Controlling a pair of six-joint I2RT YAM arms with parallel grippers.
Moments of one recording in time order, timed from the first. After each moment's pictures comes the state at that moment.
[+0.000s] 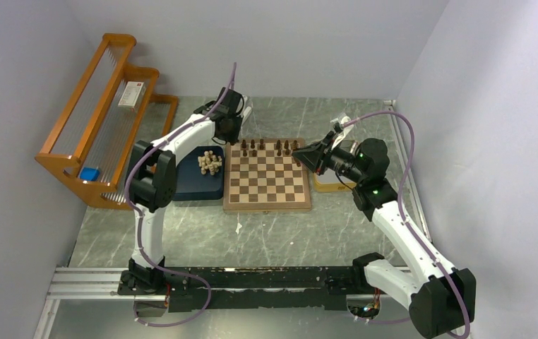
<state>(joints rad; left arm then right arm) -0.47 2.08 1.72 -0.57 -0.11 -0.12 0.30 0.99 0.72 0.24 -0.67 0.23</state>
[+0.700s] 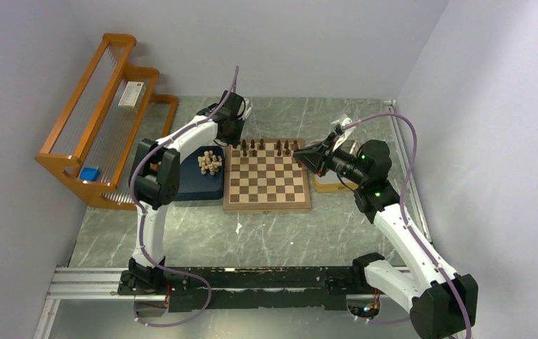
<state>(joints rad) -0.47 2.13 1.72 -0.54 -0.08 -0.12 0.30 0.95 0.72 0.21 -0.66 0.20</state>
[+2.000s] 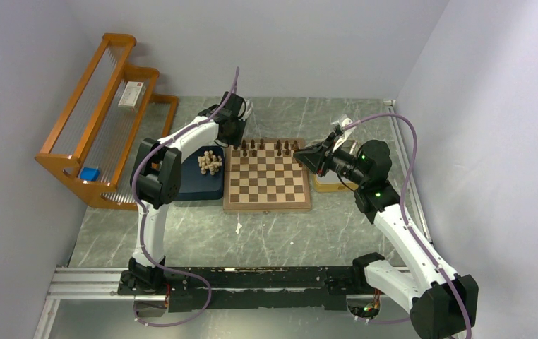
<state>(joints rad) -0.46 2.15 1.72 -0.53 -0.07 -0.12 0.30 0.95 0.72 0.20 -0.66 0.18</state>
